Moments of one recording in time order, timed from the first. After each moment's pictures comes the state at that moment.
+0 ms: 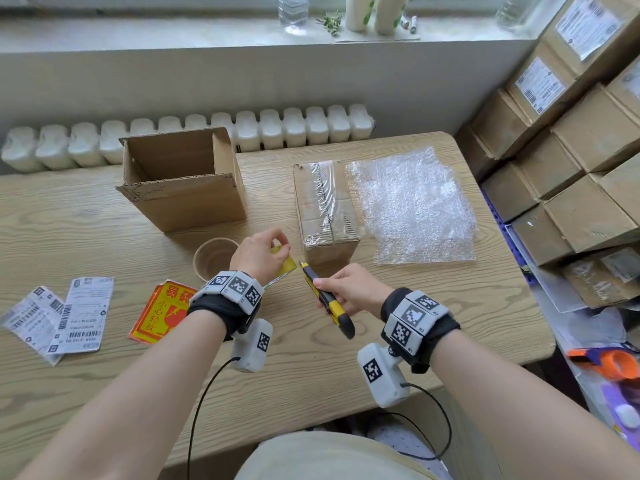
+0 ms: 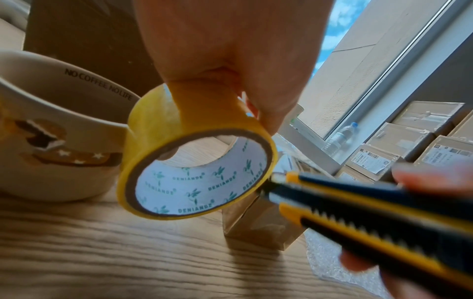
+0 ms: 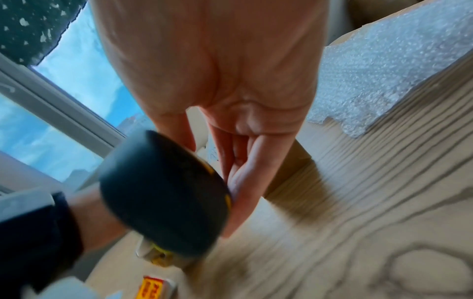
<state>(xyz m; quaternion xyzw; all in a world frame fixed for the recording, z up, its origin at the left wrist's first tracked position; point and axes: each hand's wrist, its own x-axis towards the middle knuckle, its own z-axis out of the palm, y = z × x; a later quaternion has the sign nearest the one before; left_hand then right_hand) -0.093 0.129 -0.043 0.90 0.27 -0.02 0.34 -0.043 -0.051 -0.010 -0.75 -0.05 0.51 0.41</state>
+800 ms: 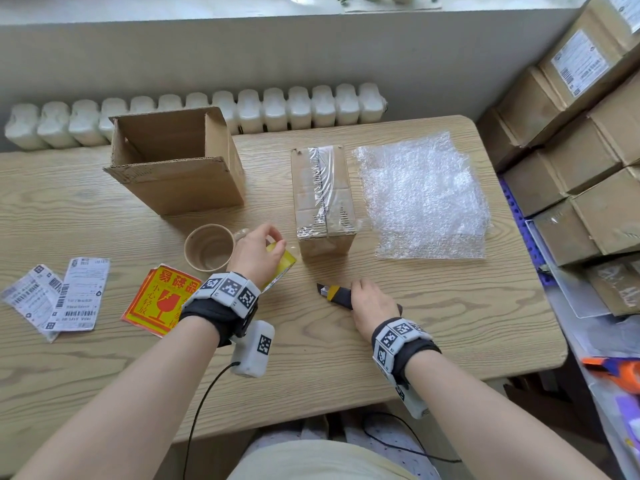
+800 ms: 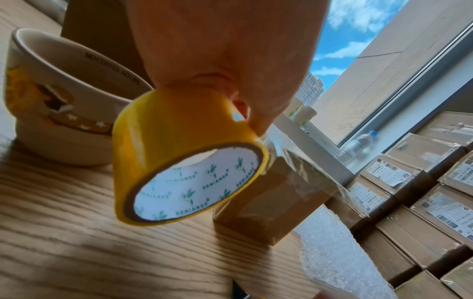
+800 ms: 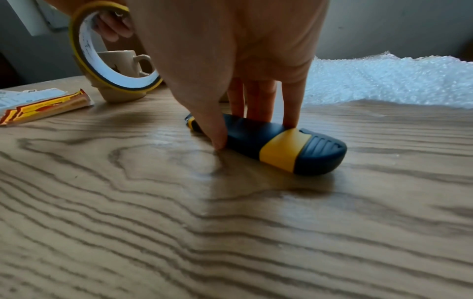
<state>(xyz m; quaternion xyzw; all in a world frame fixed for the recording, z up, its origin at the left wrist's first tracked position) -0.094 0.107 -0.049 0.86 0.35 -0.02 0.37 -0.041 -0.103 -0.093 -0.91 -0.30 0.28 -0.04</state>
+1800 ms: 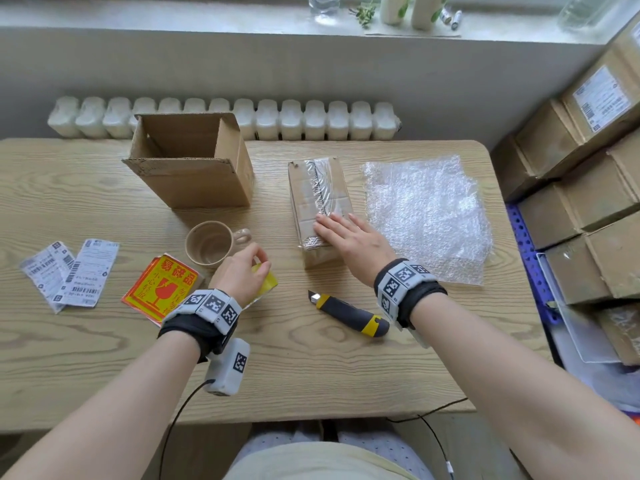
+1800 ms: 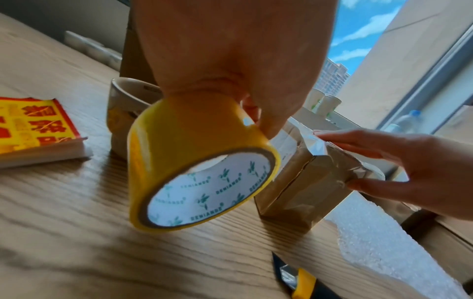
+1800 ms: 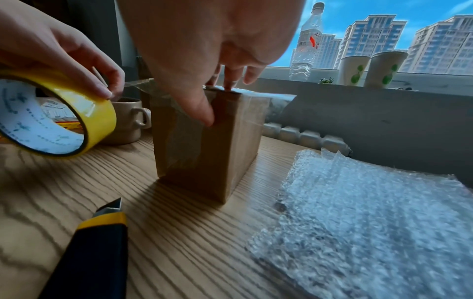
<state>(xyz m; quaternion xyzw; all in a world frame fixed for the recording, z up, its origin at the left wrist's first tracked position) -0.124 0.097 -0.056 0.86 0.38 -0.05 0.33 0.050 -0.070 -0.037 -0.79 -0.61 0.08 0.00</state>
